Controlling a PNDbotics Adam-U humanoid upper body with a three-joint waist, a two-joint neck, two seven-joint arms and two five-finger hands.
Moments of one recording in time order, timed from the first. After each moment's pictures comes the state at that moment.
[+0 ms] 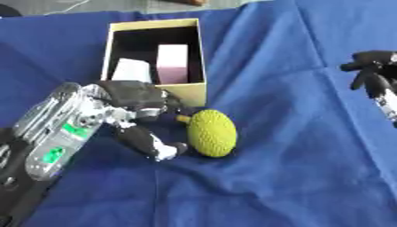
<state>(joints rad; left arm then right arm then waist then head) -0.87 0.40 -0.51 -1.66 -0.81 -0.10 -0.91 -0.12 -0.65 -0.08 -1.99 -0.17 -0.19 0.15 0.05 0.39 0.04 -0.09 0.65</state>
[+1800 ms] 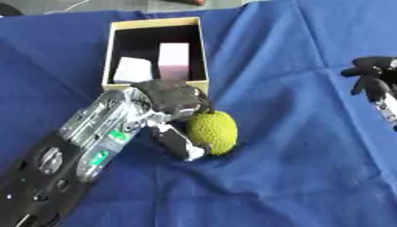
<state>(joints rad) -0.91 0.26 -0.56 -1.59 -1.01 -0.07 -0.81 -0.11 -0.63 -0.08 -1.99 -0.17 -0.17 0.16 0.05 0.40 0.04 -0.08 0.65</state>
